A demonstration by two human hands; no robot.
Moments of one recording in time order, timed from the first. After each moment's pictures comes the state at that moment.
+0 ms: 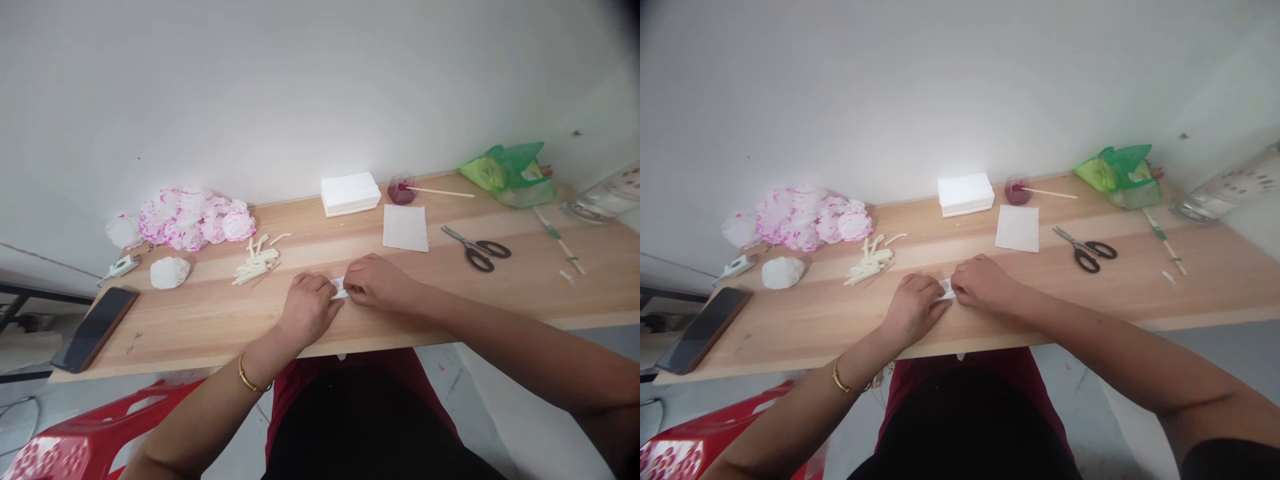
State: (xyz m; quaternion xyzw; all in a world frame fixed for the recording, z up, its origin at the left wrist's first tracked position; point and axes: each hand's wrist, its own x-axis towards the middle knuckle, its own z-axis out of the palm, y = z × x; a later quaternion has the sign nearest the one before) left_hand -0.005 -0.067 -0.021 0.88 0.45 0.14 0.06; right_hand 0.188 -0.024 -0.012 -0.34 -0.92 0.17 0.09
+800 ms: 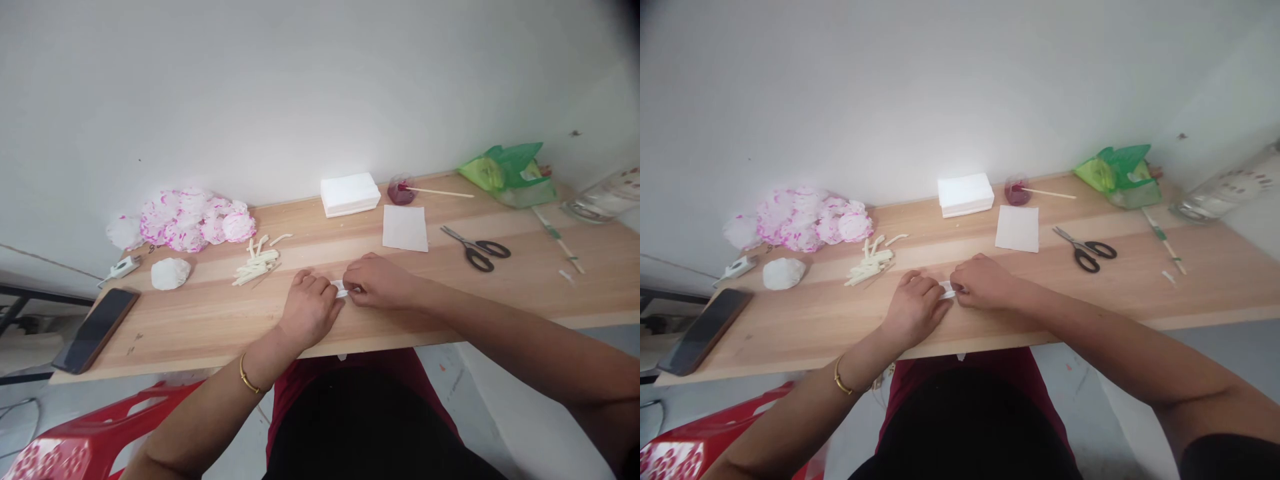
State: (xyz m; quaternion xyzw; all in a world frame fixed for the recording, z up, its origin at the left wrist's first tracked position) left_hand -0.003 -0.069 -0.017 0.89 0.43 0.11 -0.02; right_hand 0.187 -0.019 -0.001 -0.32 -0.93 0.19 0.05
